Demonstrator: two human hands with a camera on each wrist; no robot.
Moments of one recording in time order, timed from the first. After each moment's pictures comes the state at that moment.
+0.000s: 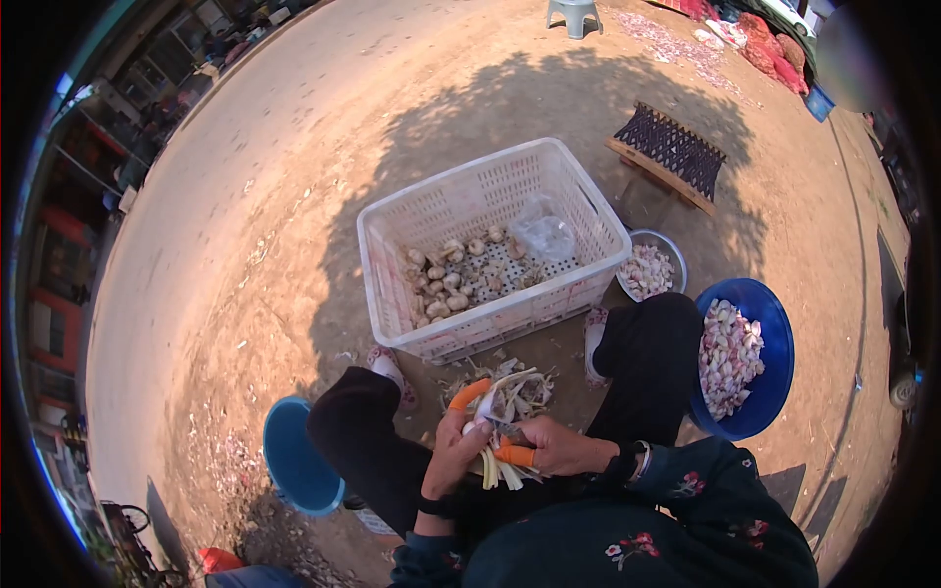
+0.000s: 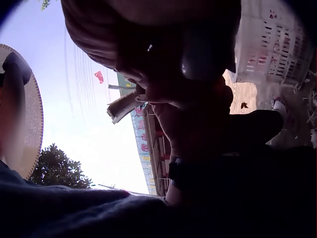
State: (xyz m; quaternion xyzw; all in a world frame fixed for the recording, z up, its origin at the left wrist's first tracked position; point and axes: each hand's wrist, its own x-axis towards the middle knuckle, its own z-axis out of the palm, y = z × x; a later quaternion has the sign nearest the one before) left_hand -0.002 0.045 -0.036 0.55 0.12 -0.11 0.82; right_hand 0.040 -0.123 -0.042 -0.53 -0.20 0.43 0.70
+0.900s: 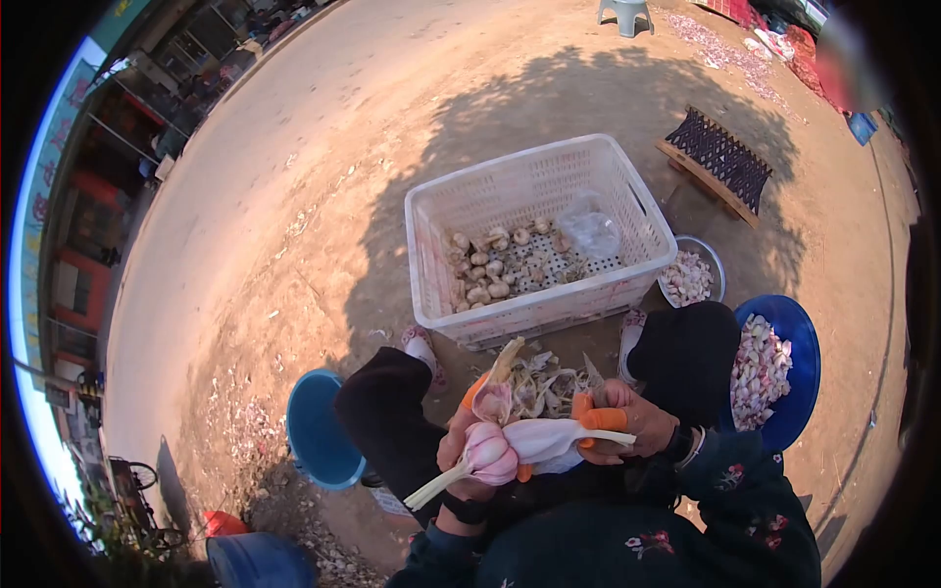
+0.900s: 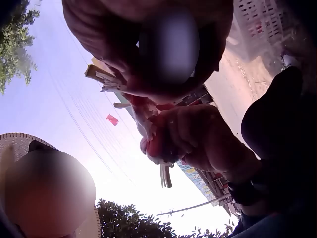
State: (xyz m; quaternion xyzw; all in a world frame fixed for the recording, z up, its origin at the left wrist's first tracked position) left_hand -0.028 0.051 -0.023 0.15 0.02 0.00 0.99; right_hand 0.077 -0.157 0.001 -0.23 -0.10 0.58 0.78
